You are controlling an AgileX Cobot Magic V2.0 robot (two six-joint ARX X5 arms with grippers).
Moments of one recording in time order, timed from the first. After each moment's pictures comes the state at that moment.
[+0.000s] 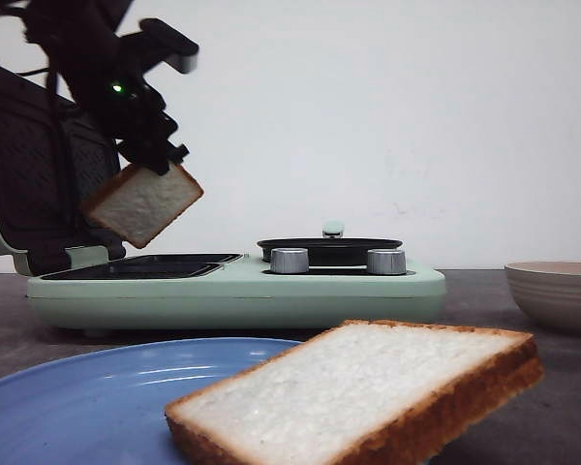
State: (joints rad) left arm -0.40 1.64 1.17 0.03 -0.25 0.64; right arm 0.18 0.60 0.69 -0.62 -0.16 0.24
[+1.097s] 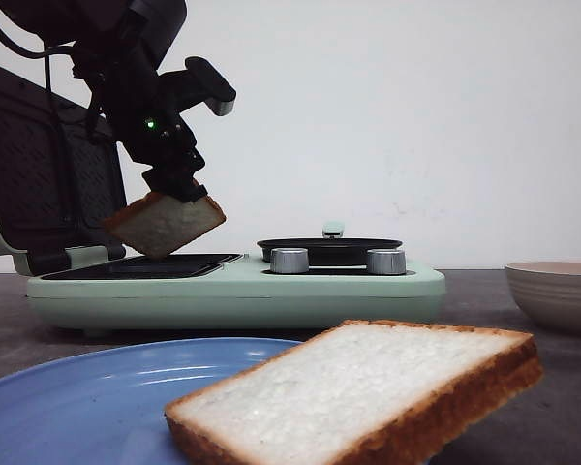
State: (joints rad) left arm -0.45 1.75 1.22 0.01 -0.29 0.76; right arm 0.18 0.60 0.69 -0.62 -0.16 0.24
